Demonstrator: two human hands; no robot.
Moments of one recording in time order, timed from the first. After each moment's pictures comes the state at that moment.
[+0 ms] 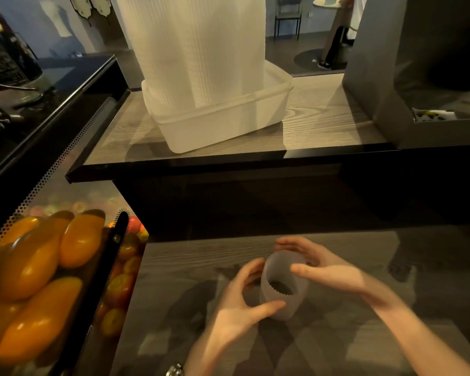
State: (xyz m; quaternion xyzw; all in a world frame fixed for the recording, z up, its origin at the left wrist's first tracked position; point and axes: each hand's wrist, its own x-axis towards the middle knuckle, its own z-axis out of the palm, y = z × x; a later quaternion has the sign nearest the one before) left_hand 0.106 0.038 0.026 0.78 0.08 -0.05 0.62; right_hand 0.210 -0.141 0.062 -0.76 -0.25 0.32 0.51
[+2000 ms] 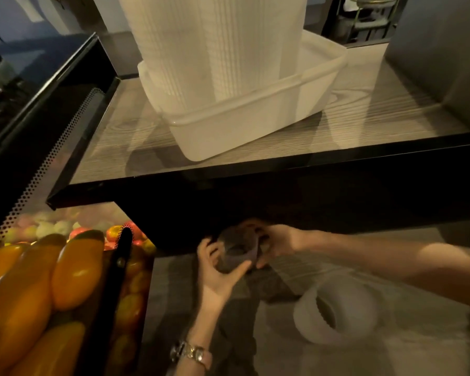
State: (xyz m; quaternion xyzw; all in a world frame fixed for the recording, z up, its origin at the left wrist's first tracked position) left_hand 0.183 0.134 -0.033 0.71 0.26 0.11 0.65; right_hand 0.304 -0.003 -0.008 -0.76 -0.31 0.40 0.41
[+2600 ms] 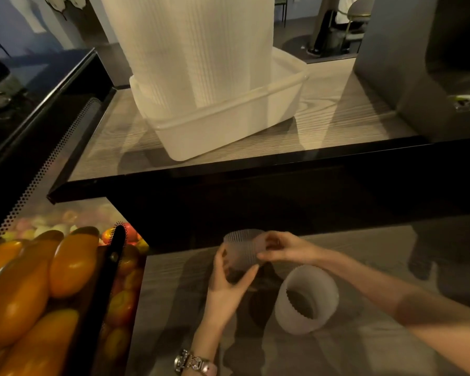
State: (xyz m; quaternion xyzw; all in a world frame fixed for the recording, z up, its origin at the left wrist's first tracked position) left_hand 0.151 0.092 -0.024 0.75 0.18 0.03 0.64; right_hand 0.280 -0.069 -0.014 -0.73 -0.21 0.40 0.51
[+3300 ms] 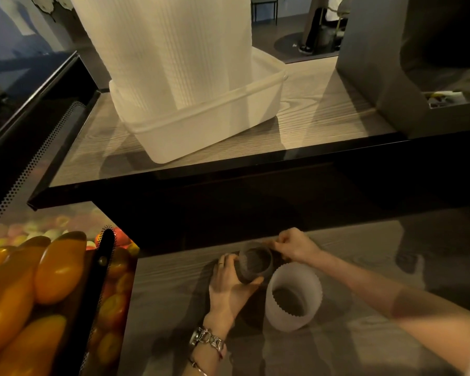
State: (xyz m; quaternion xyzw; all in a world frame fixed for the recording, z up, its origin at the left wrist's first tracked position) left_hand 0.175 0.073 -0.045 0.92 0.17 -0.08 0.34; right_hand 0.287 -0.087 -0.036 -0.86 -0.07 0.29 0.41
